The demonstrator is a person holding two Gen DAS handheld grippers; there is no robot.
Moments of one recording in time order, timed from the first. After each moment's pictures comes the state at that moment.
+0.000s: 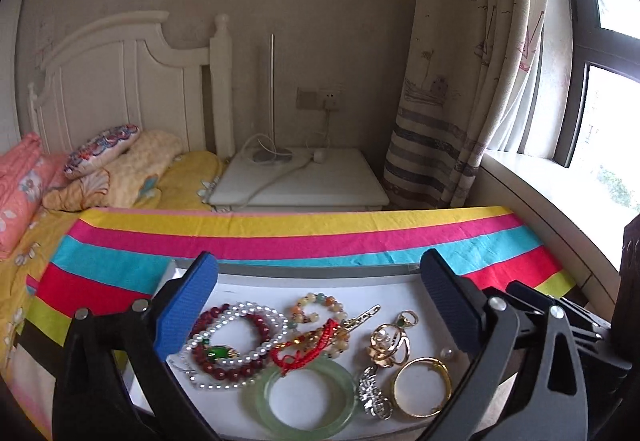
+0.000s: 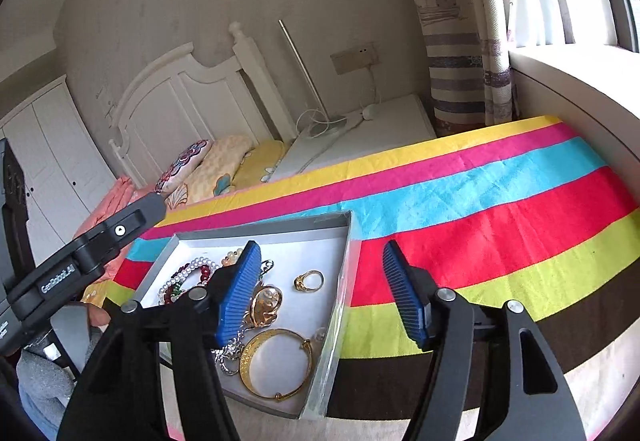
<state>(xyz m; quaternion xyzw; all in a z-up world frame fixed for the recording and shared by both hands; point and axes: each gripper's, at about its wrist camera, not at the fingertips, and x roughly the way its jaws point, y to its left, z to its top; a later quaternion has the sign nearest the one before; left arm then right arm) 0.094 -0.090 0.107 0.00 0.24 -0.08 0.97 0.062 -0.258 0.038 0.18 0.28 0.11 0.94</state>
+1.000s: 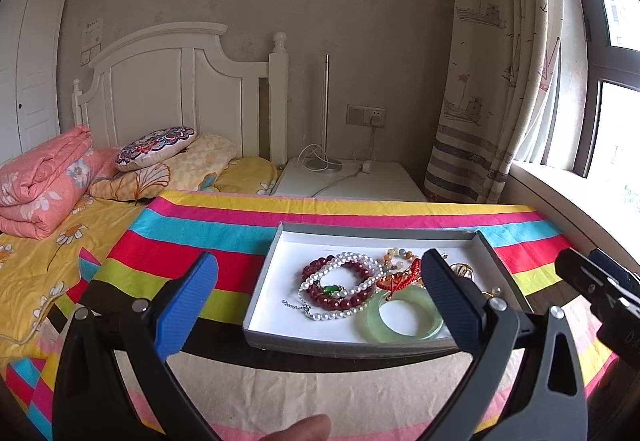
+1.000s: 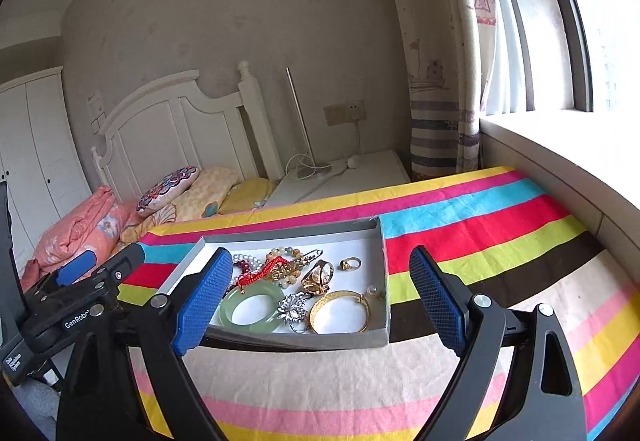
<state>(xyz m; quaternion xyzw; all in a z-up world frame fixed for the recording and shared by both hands) 0.002 0.005 0.093 -0.02 0.21 -0.02 0.98 -0.042 -0.174 0.071 0.11 0.19 0.02 0.98</state>
